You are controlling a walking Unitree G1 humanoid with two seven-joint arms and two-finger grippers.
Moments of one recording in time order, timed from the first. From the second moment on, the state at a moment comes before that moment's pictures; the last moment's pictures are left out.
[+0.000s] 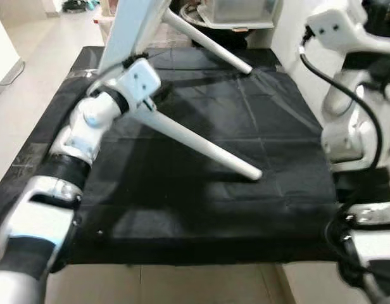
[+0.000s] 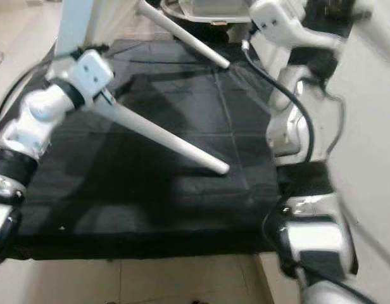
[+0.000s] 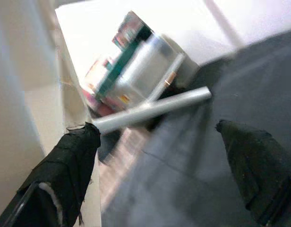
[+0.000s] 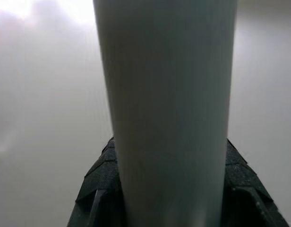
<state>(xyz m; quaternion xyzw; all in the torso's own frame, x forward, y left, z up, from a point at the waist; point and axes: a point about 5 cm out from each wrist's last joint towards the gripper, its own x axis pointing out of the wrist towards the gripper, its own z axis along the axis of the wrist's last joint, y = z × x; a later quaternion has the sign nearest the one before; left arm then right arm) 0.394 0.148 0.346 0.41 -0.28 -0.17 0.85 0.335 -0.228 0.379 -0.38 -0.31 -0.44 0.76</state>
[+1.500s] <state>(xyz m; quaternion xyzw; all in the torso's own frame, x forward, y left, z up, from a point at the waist) 0.373 0.063 0.257 0.41 -0.25 -0.49 0.73 0.325 -0.232 0.219 0.05 0.03 -0.38 0.92</state>
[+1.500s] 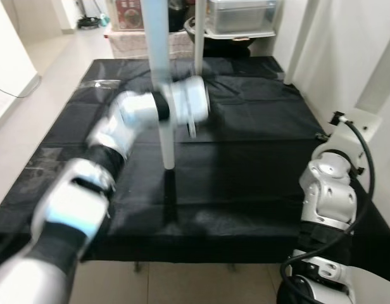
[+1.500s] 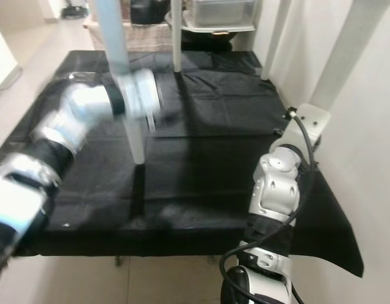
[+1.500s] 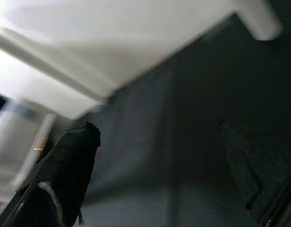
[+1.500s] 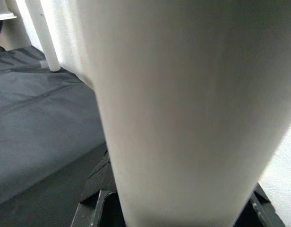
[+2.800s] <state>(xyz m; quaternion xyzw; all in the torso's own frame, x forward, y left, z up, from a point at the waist) 0.300 0.095 0.154 0.16 -0.14 -0.33 0.92 0.258 -0.180 0.156 -0.03 0.01 -0.13 0.99</state>
